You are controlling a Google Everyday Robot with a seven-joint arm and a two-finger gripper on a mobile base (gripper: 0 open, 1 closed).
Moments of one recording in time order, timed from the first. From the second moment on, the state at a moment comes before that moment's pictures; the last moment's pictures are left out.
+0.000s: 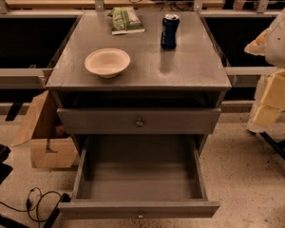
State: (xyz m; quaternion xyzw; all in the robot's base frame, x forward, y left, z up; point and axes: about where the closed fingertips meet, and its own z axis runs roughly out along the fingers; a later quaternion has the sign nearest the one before) arm 0.438 -0.217 0.976 -0.60 0.78 -0.03 0.16
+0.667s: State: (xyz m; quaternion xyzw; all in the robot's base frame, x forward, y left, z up) arm 0.437 -0.216 0.972 -0.60 0.78 -0.05 0.15
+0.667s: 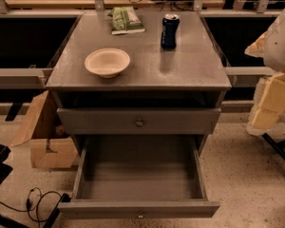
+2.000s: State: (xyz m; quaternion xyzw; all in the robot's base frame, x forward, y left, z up) arm 0.369 -0.148 0.754 -0.62 0.77 -0.05 0.16
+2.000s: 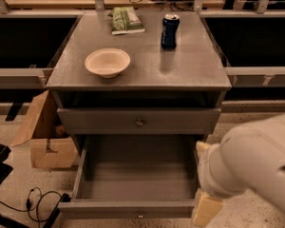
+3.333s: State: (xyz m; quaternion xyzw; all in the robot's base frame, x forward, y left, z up) arm 0.314 -0.140 0.616 -0.63 0.77 -0.02 0.07
